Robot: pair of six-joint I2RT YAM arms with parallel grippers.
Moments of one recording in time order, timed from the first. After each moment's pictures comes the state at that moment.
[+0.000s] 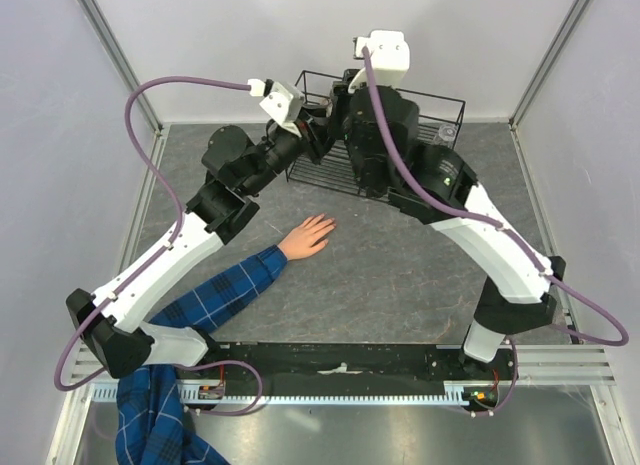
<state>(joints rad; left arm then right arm) -0.71 1.31 1.40 0.25 0.16 -0.04 1.08 1.73 2.40 -0.68 0.90 0.24</state>
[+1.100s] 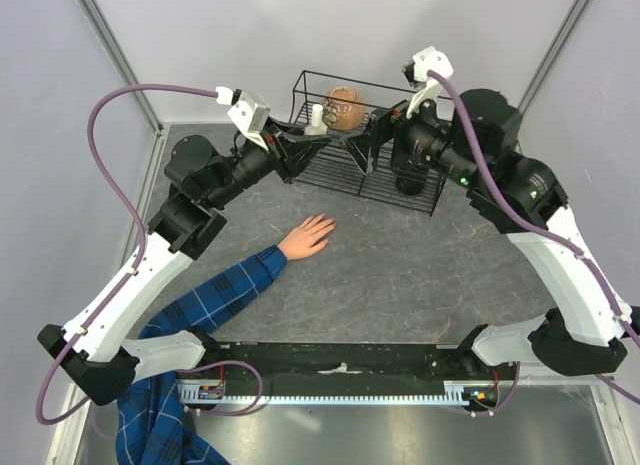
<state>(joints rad) -0.66 1.15 1.35 0.05 0.27 -0.14 0.77 1.36 1.94 -0.71 0.09 0.15</state>
